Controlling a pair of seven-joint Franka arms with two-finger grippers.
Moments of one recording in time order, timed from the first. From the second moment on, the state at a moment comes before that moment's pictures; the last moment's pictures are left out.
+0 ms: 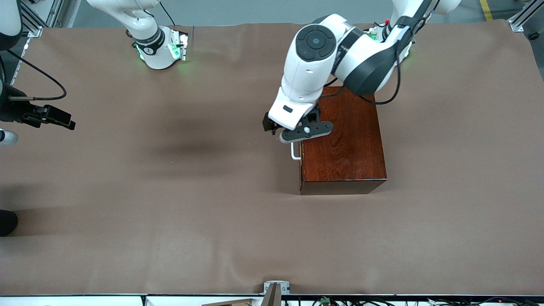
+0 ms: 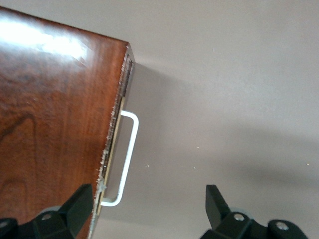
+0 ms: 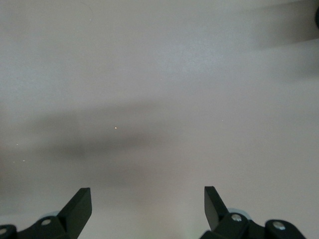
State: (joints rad) left arm -0.59 0.45 -0.19 -1.32 0.00 1.85 -1.01; right arm 0.00 0.06 -0.06 -1.58 0.03 1.56 0.03
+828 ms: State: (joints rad) left arm -0.71 0.63 -0.19 -1.32 0.24 1.97 -1.02; right arm 0.00 0.06 -0.06 -1.58 0.03 1.56 0.03
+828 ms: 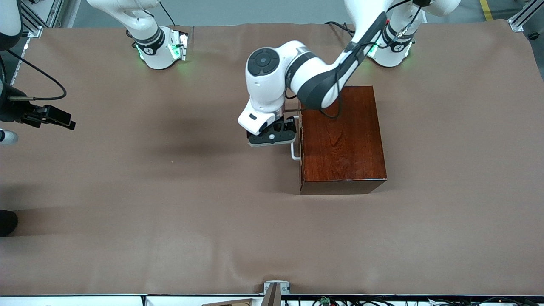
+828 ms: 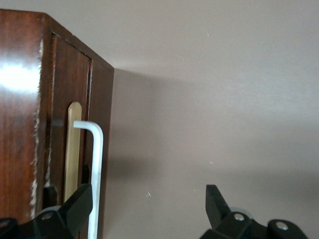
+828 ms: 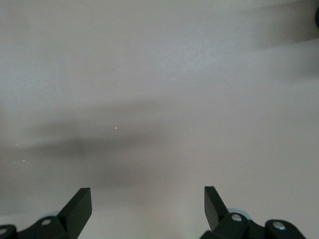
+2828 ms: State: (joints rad) left arm -0.73 0.74 -0.19 -1.32 0.20 1.78 -1.02; right arm 0.00 0.06 -0.06 -1.58 0.03 1.56 0.03
